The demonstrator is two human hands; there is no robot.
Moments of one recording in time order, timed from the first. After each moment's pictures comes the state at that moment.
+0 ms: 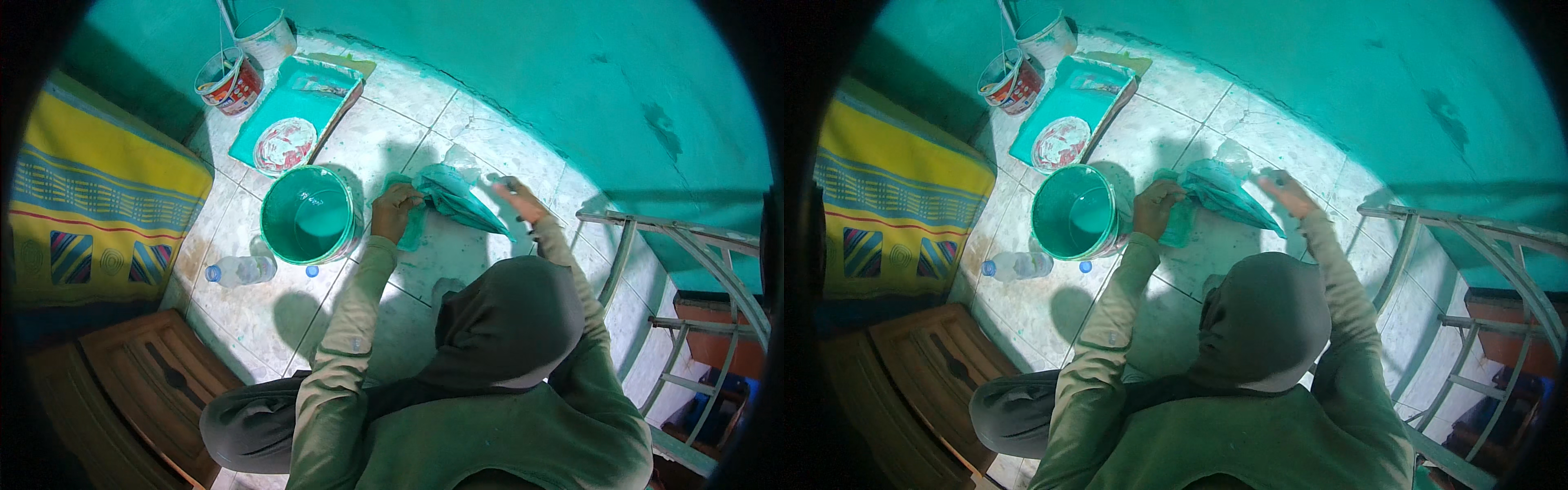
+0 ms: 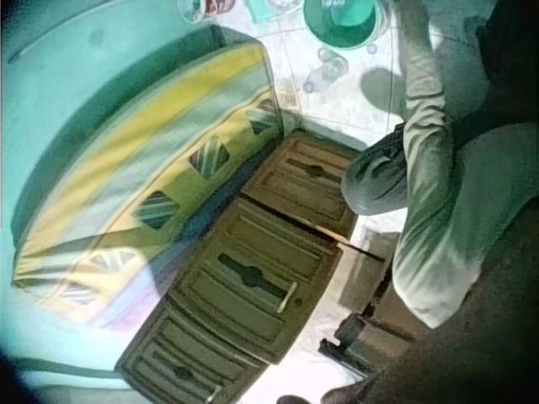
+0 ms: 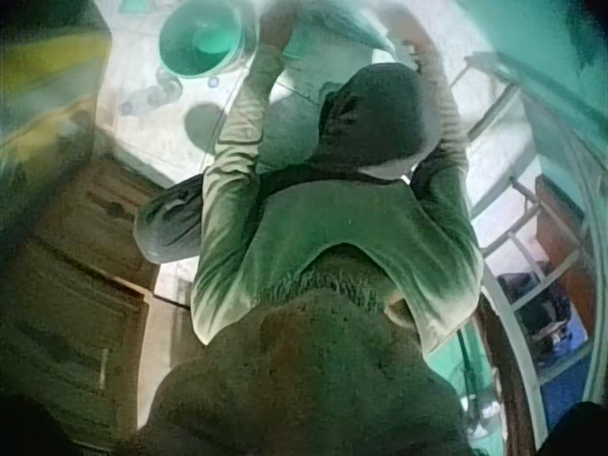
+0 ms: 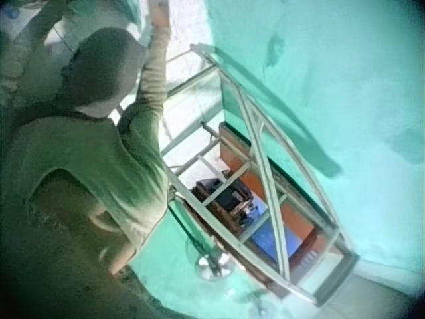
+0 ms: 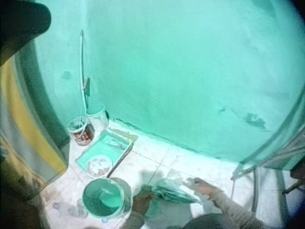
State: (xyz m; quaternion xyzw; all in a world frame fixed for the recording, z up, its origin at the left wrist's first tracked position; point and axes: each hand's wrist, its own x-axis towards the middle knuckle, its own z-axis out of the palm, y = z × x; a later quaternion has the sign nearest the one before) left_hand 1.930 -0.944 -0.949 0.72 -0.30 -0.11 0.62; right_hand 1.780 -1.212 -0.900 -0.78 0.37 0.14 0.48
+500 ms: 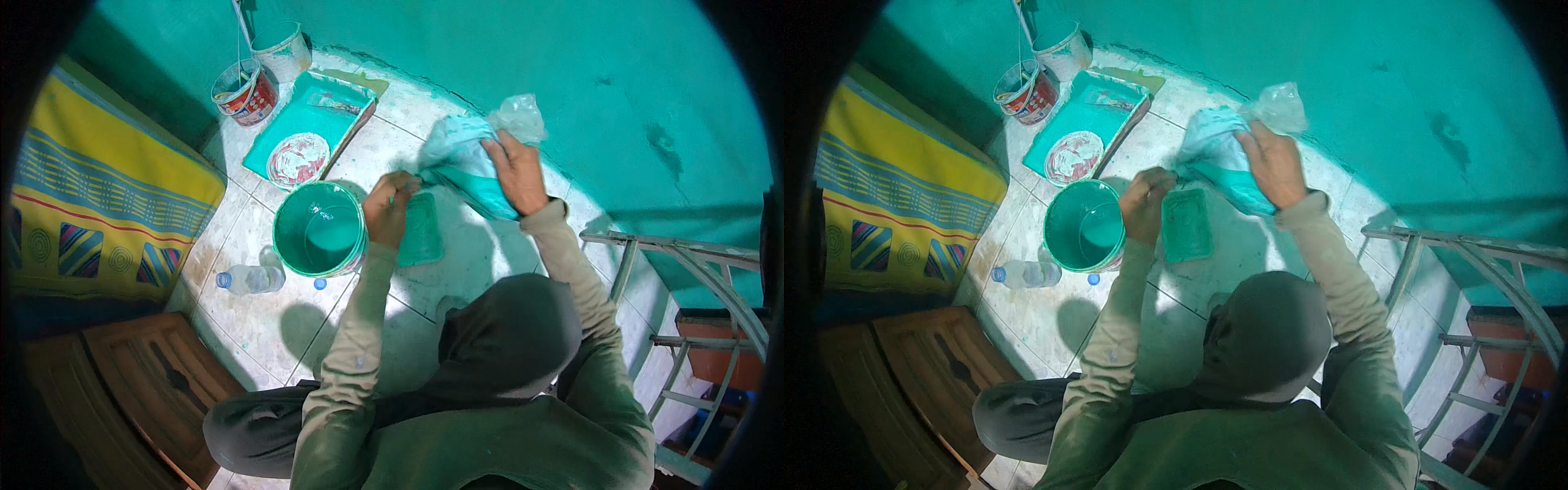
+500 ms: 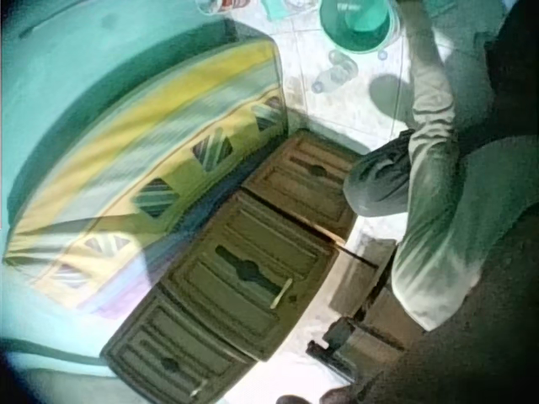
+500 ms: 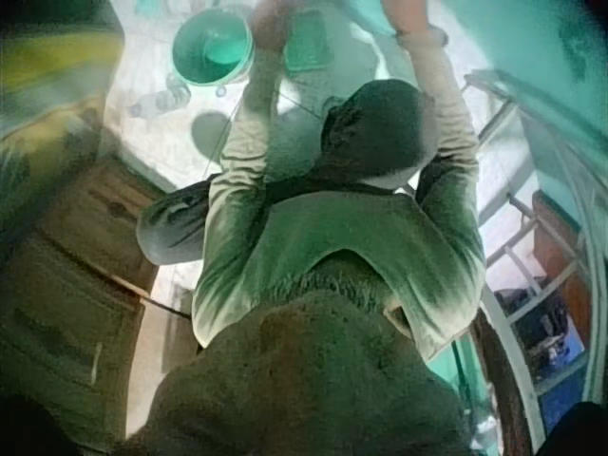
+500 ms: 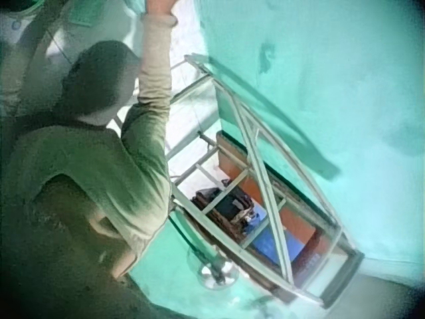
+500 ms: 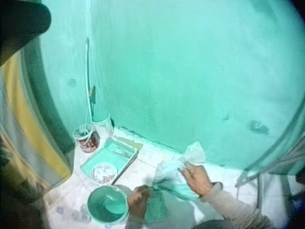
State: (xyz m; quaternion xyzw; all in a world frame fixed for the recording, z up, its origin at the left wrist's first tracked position) left_hand 1.936 -0.944 -0.851 0.68 -0.29 0.04 0.67; right_hand 1.858 -1.153 -0.775 -0.91 0.13 -0.26 0.31
